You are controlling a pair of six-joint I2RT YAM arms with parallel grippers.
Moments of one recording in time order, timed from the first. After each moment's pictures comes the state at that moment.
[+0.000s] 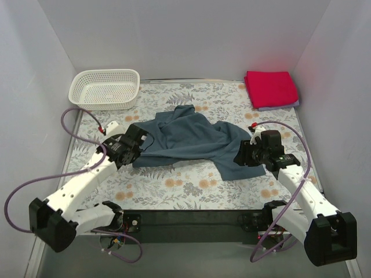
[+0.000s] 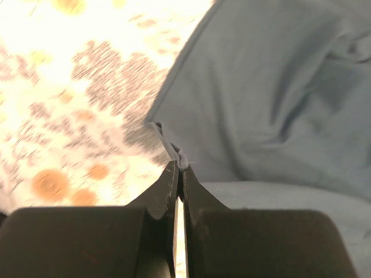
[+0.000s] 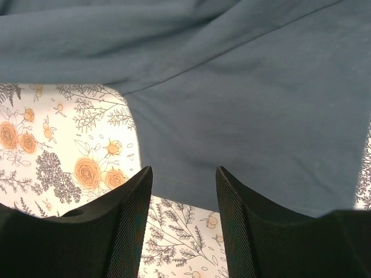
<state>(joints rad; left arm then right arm) -0.57 1.14 0.99 -0.95 -0.62 -1.16 0.23 0.96 0.57 -0.43 -0.31 0.21</state>
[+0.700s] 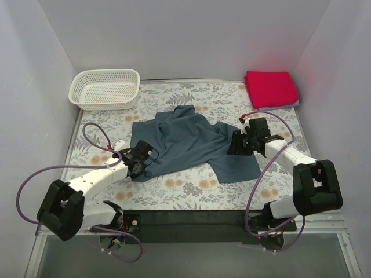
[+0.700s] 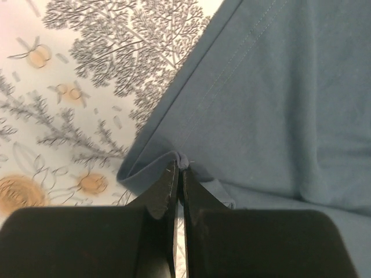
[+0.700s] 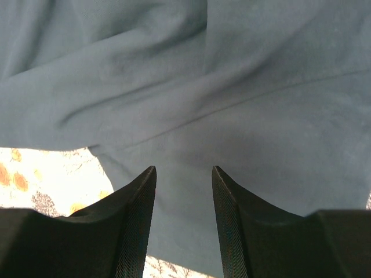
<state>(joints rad) -0.57 1.18 0.63 -0.74 -0.53 -1.27 0.24 1.38 0.73 -0.30 -0.32 0.24</state>
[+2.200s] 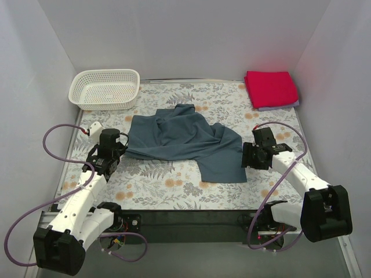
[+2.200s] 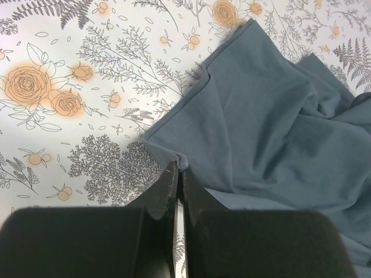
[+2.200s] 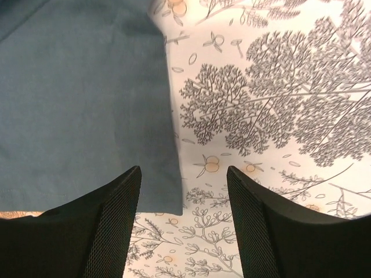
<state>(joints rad) -0.21 0.88 0.66 -0.43 -0.45 -0.76 0.24 1.19 0.68 -0.60 0.02 0.31</state>
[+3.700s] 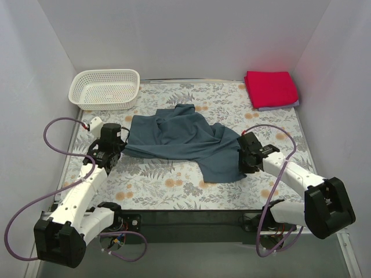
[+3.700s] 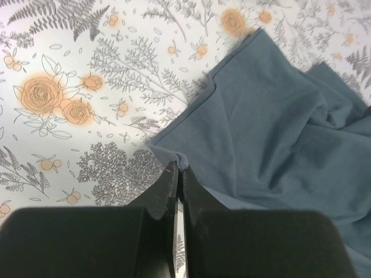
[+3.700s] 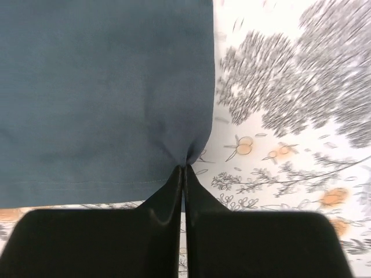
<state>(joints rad) -0.21 0.95 0.71 -0.46 -0.49 -0.74 0.46 1.23 0.63 -0.62 0.13 0.46</state>
